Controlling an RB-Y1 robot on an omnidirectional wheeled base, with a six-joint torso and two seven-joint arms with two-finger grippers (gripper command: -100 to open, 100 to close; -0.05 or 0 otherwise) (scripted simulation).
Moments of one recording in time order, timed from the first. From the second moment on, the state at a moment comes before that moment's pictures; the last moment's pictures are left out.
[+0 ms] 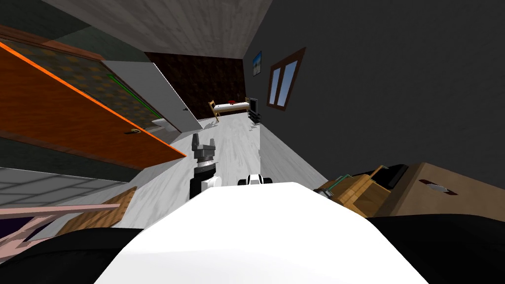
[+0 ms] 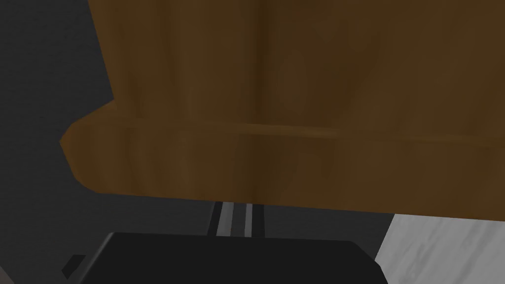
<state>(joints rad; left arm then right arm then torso) 0.53 0.03 -0.04 -2.35 0.10 -0.36 0.01 0.32 -0.34 0.28 -0.85 1.52 1.38 0.44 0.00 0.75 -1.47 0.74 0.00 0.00</state>
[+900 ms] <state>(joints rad) 0.53 0.03 -0.04 -2.35 0.10 -0.36 0.01 0.32 -0.39 0.26 -0.87 1.48 1.31 0.47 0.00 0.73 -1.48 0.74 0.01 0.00</state>
